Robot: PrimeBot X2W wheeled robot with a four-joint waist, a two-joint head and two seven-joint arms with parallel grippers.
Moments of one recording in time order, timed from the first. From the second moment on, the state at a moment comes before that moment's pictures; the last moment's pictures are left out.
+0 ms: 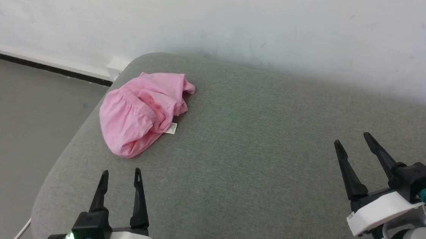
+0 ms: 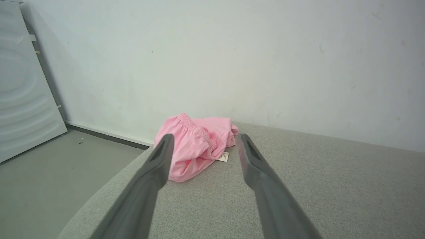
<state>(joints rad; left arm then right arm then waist) 0.08 0.06 -0.04 -0.06 -0.03 0.03 -0.15 0.03 -0.05 0.01 0.01 0.05 0.13 -0.15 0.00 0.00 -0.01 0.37</state>
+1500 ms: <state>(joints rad) 0.12 0.06 -0.06 -0.09 -0.04 0.03 -0.24 0.04 -0.05 0.03 0.03 0.08 0.13 -0.24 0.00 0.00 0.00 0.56</state>
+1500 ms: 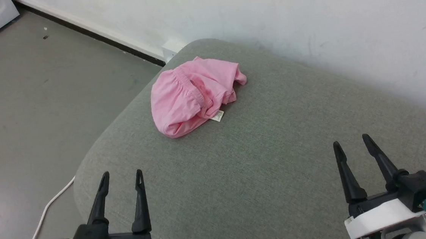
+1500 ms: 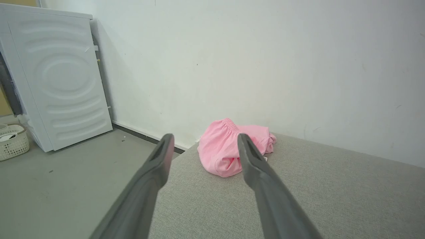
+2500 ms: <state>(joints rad) -0.37 0.21 -0.08 0.22 -0.18 -0.12 0.03 -0.05 -0.05 -0.01 -0.07 -0.02 0.13 -0.26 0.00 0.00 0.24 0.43</state>
